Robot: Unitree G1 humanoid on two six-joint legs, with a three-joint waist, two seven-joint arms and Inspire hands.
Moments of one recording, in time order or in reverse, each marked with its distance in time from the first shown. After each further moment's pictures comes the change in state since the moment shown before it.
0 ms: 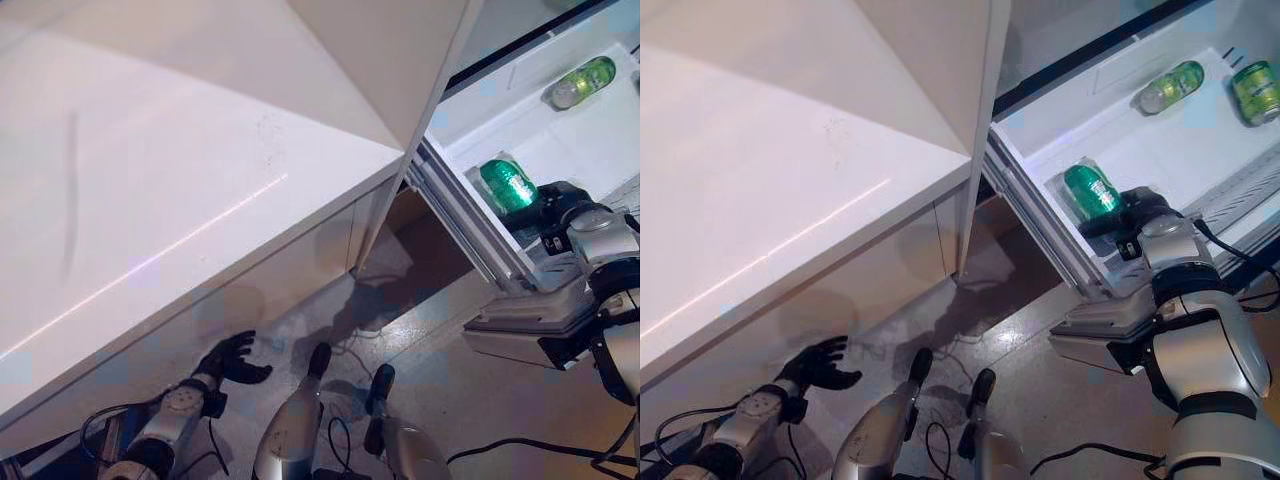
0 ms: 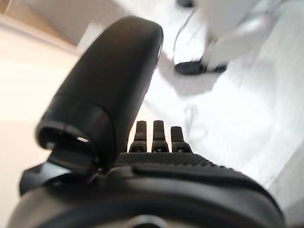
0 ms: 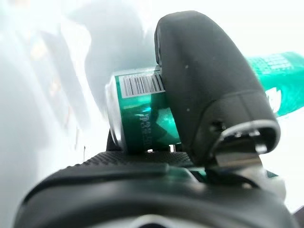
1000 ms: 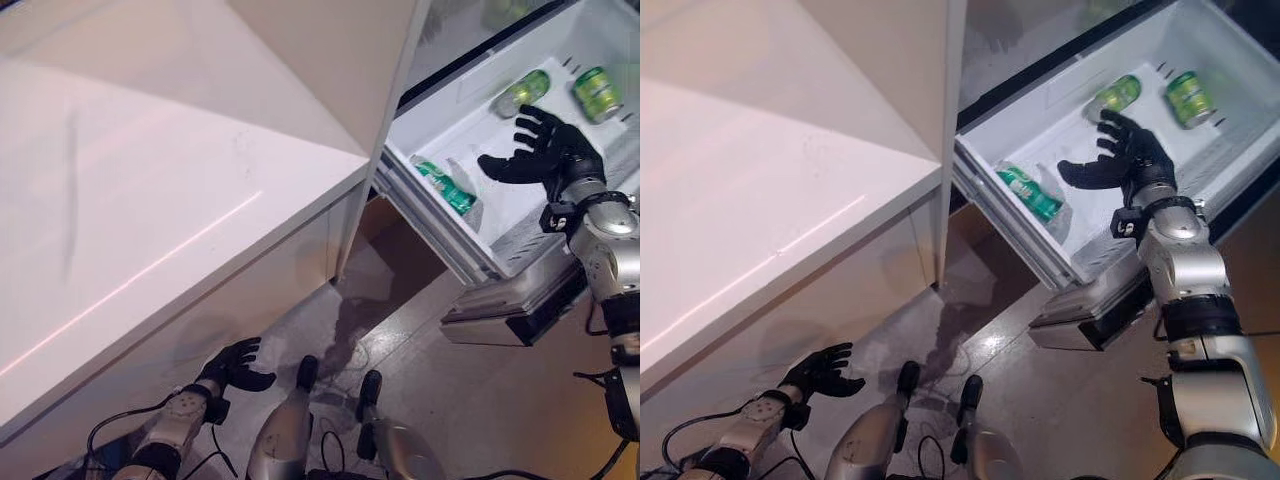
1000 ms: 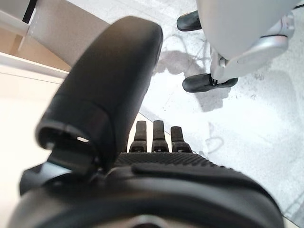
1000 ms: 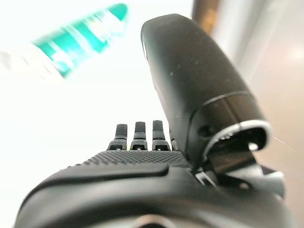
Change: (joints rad) left arm 0.070 -0.071 0.081 0.058 0.116 0.022 -0.094; right arm 0.329 -0.013 -0.401 -0.584 0.335 -0.238 -0.159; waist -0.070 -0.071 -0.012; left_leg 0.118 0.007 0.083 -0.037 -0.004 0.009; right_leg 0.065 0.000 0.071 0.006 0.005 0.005
